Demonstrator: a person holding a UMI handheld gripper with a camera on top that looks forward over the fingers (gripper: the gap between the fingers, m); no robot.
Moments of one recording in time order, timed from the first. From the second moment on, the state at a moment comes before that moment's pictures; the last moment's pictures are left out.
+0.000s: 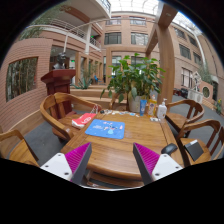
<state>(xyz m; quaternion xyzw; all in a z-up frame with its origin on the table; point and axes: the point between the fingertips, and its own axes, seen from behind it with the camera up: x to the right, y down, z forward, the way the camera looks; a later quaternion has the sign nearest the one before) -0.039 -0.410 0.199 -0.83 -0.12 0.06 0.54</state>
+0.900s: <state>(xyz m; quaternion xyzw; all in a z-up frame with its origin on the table) 0.240 -0.220 0.005 -0.88 0.06 -0.05 0.47</state>
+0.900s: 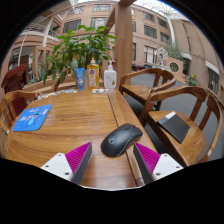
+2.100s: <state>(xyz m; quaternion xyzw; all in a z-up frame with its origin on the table) 0.225 -0.104 0.164 -0.82 0.07 -0.10 0.56</state>
